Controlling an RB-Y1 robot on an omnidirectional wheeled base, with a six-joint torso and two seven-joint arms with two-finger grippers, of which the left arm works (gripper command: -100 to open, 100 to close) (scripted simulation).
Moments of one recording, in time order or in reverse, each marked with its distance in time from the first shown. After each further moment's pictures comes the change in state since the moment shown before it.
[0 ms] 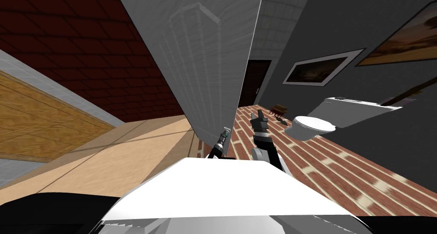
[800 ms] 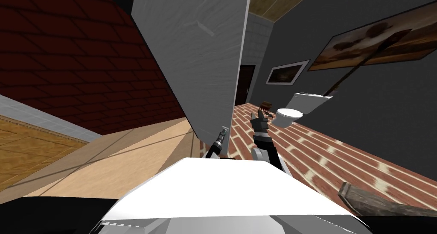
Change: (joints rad) arm -0.069 0.023 0.036 0.044 -0.014 0.025 0.035
